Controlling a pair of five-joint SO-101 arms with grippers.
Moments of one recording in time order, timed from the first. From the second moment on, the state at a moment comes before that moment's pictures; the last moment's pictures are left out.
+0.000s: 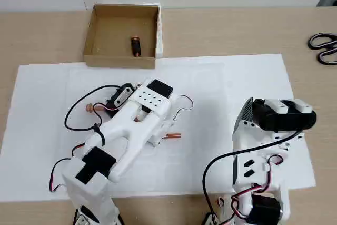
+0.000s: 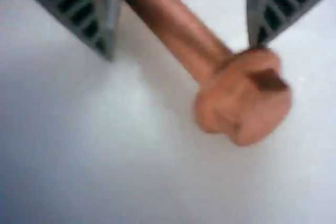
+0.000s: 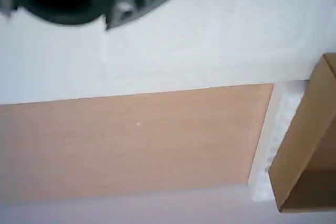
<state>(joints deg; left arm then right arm) 27.4 15.3 10.7 84.9 96.9 5.4 -103.4 75.9 49.5 -5.8</state>
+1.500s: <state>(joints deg) 27.3 -24.4 -13.8 99.8 52.4 -4.7 -103.4 75.9 49.5 -5.8</state>
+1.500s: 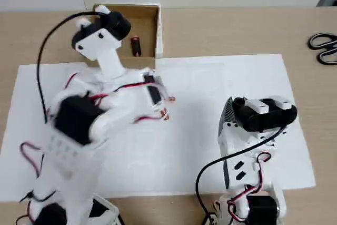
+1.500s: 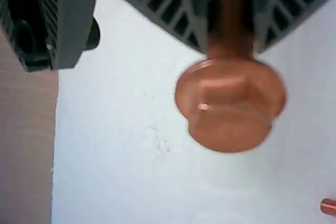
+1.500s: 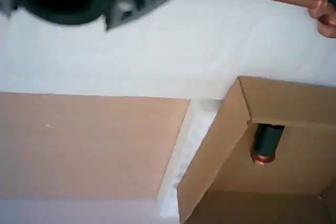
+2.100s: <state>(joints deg) 25.7 -46.4 5.2 92.3 42.5 -12.0 -103.4 75.9 45.5 -5.8</state>
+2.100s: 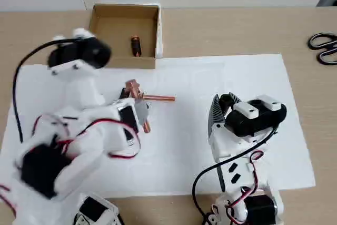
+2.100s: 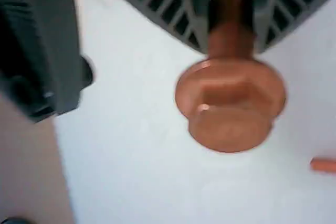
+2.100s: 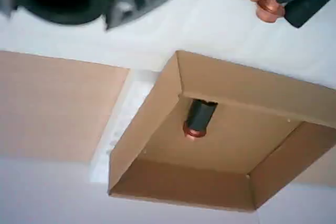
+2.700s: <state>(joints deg) 25.6 -64.0 43.5 48.4 22.9 -20.7 -103.4 77.6 45.5 2.9</state>
